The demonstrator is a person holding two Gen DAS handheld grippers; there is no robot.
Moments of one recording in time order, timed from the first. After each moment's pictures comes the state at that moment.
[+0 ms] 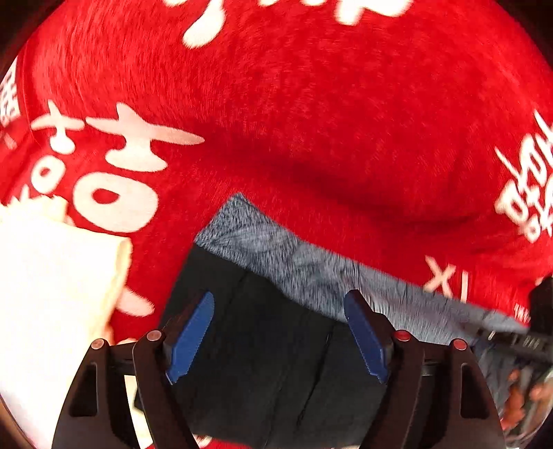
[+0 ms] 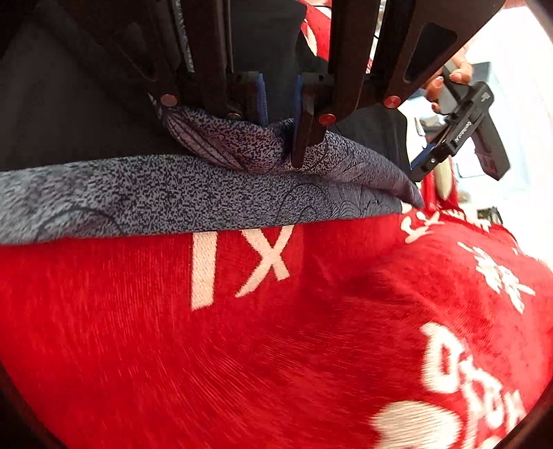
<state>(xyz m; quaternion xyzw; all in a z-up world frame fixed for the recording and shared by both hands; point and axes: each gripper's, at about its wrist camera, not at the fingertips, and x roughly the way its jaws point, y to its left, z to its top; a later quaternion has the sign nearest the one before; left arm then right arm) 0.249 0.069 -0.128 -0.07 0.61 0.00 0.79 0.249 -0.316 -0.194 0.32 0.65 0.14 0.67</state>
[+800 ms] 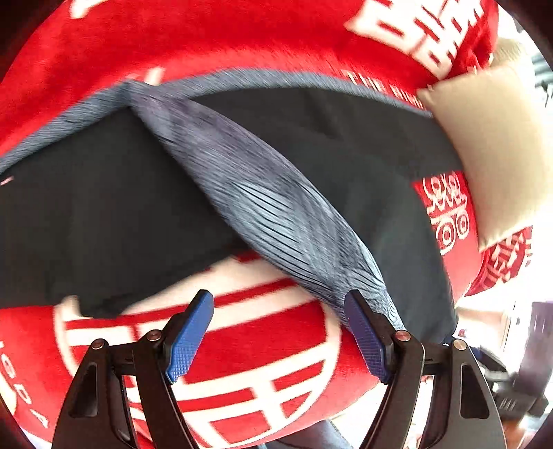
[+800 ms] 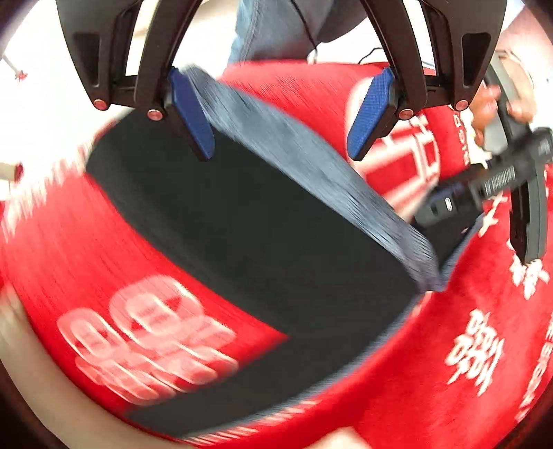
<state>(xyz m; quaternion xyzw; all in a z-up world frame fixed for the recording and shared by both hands) 0.064 -0.220 -0.132 0.04 0.69 -0.29 0.67 -0.129 -0.471 -0.101 0.32 0.61 -0.14 0.71</state>
